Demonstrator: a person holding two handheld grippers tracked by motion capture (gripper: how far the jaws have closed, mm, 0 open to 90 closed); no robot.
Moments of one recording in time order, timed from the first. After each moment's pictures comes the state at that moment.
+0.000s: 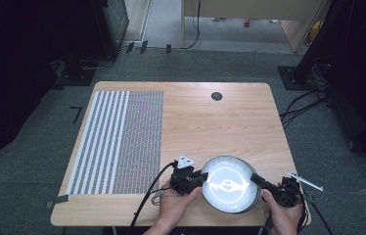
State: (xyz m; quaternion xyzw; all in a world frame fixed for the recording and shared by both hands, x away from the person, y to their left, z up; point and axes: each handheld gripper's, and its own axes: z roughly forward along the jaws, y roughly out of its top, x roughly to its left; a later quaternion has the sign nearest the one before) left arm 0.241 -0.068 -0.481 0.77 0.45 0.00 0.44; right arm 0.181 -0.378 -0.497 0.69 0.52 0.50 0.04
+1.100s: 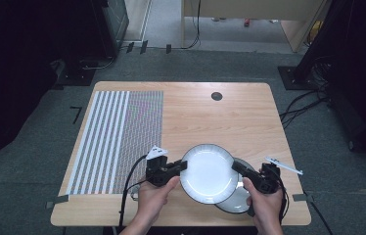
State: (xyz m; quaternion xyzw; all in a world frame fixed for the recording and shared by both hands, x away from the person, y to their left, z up) left arm 0.255 0.002 -0.448 0.72 0.49 0.01 0.48; right arm 0.210 -0.318 -0.459 0.66 0.55 0.51 0.04
